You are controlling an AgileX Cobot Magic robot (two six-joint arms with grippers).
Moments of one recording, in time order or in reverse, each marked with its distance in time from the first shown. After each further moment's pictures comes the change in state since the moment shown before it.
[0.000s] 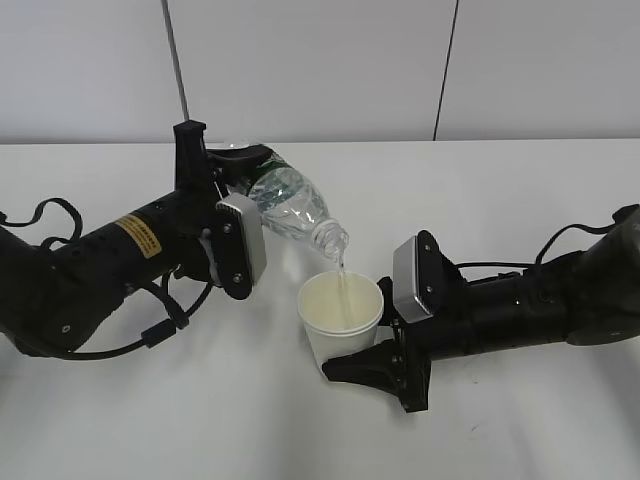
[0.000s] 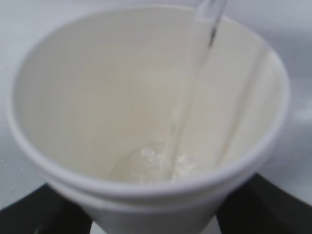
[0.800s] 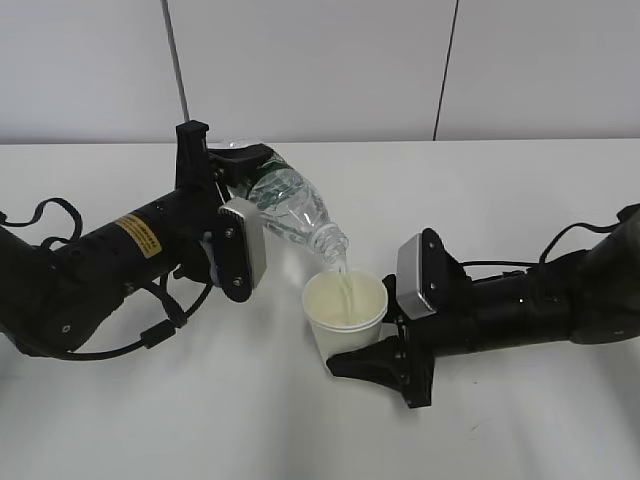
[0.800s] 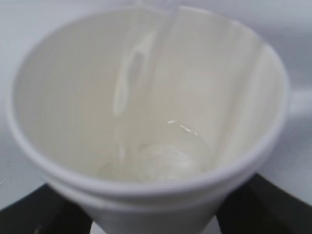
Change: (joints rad) left arm 0.000 0.000 0.000 -0.002 -0.001 0.045; right arm -0.013 0.000 0.000 0.004 0.009 0.000
